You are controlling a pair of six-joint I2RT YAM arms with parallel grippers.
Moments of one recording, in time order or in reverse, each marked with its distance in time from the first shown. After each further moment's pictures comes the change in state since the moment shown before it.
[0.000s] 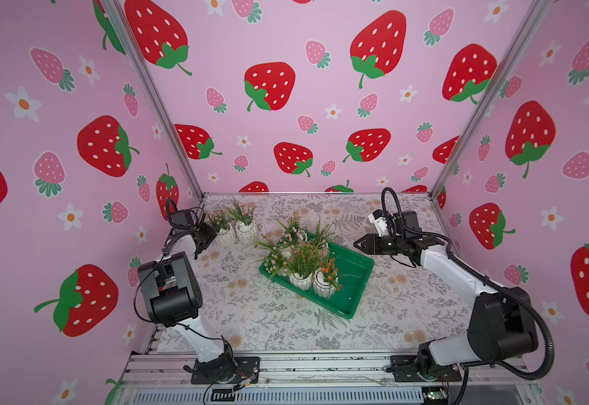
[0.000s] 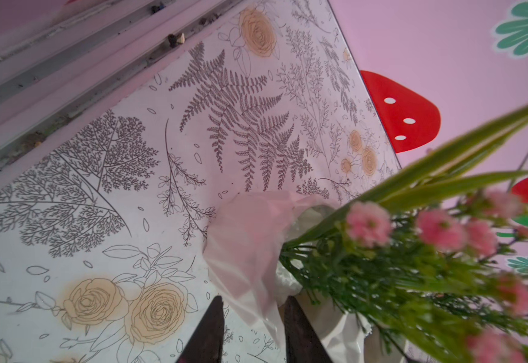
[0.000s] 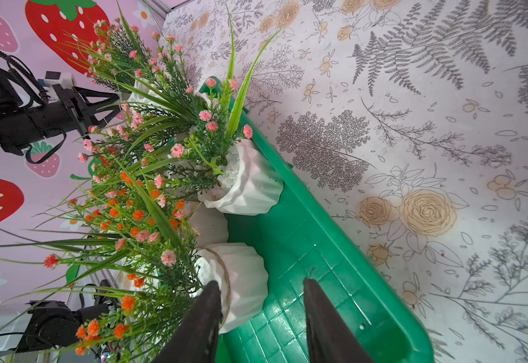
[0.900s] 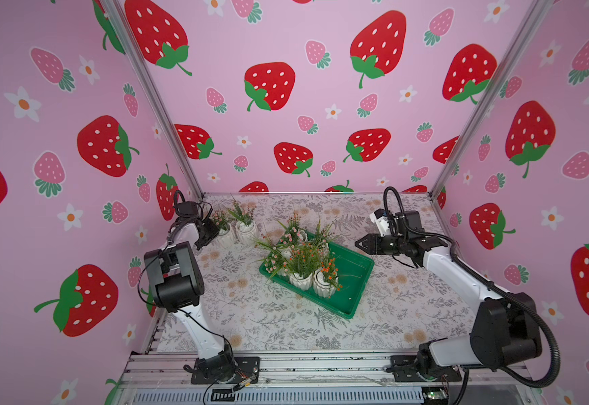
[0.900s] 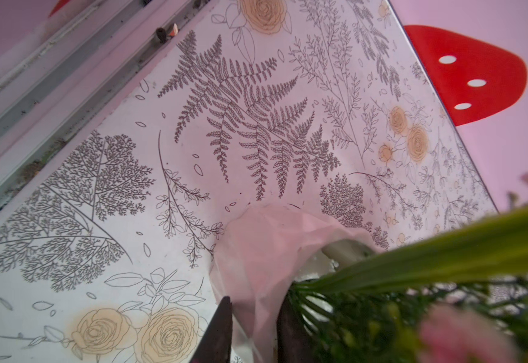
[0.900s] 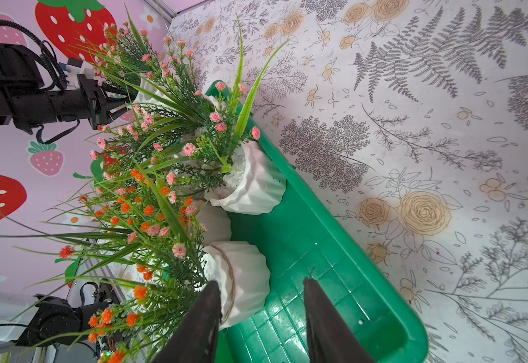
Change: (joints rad) left arm -0.046 0.135 0.200 -0.189 -0.097 0.136; right arm -0.003 -0.035 -0.002 -0.016 0.000 -0.010
